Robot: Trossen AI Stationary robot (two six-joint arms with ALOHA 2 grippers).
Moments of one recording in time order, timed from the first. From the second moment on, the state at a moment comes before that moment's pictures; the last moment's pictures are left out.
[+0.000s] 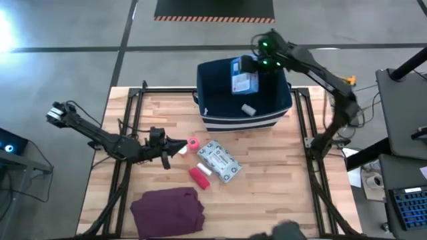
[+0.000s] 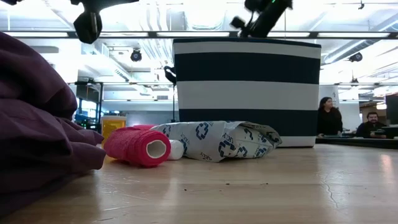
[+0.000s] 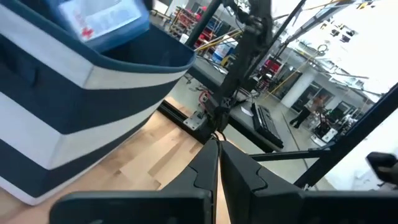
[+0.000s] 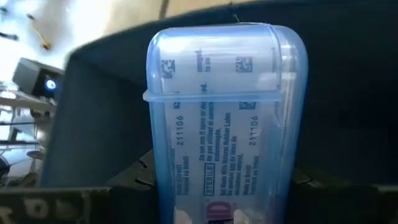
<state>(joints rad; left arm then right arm) -0.45 0.89 0.53 0.38 -0.73 -0.61 -0.73 1.68 1.81 -0.96 -0.12 0.76</state>
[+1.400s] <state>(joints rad) -0.44 0.88 0.50 0.35 -0.73 -0.55 -0.44 1.78 2.25 -1.57 0.14 0.52</state>
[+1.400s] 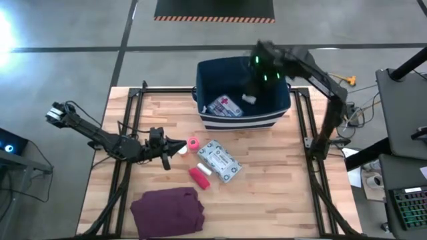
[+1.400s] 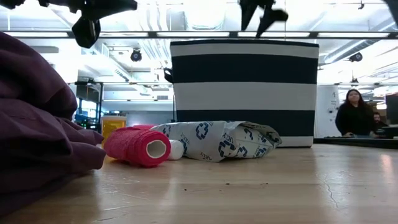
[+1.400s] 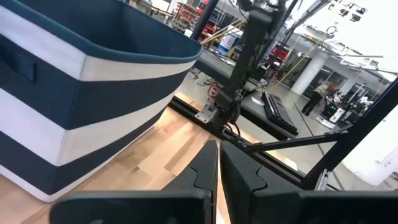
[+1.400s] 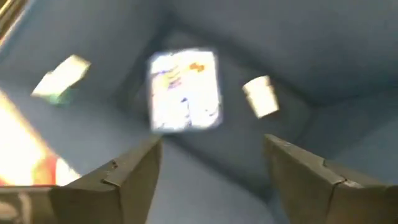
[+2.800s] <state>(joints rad) -0.29 1.62 0.82 -0.02 -0.39 -1.03 0.12 1.70 0.89 -0.27 0.27 1.36</state>
